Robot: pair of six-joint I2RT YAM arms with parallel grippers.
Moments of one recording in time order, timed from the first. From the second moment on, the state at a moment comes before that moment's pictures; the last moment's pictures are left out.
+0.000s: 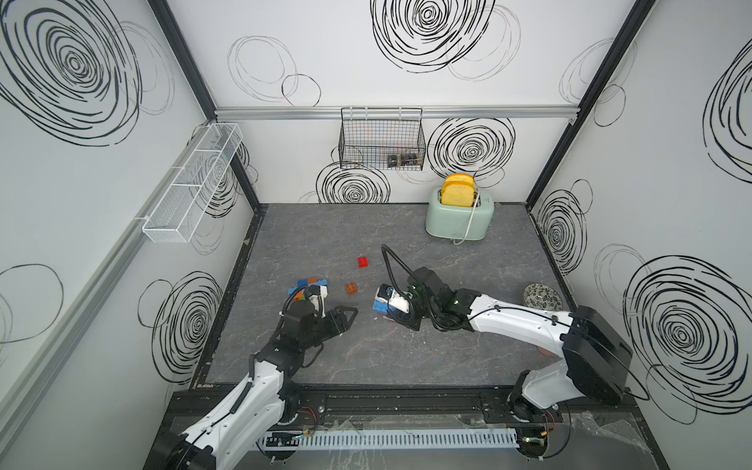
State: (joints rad) left arm -0.31 0.75 0.19 0.02 0.41 -0.87; right arm 0.92 1.52 0.89 -0.17 -0.22 -0.37
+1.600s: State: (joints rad) left arm -0.50 1.12 0.23 0.35 0.51 -0.86; right arm 0.91 1.62 0.94 -0.32 -0.27 -0.45
